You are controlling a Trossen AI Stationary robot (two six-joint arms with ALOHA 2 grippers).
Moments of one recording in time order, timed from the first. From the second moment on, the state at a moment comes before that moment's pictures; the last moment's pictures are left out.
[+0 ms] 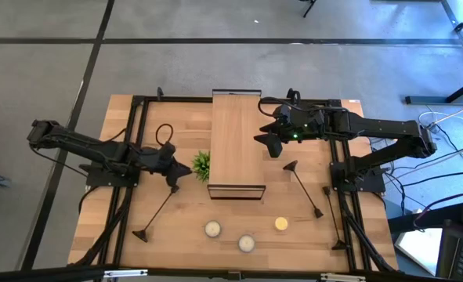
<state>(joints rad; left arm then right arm) -0.18 0.74 0.38 -0.13 -0.20 -0.94 -0.05 1.26 1.25 -0.54 0.10 0.56</state>
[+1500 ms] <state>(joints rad) -0.06 0.94 0.38 0.12 -0.14 -0.72 -0.05 1.26 1.25 -0.54 0.11 0.58</state>
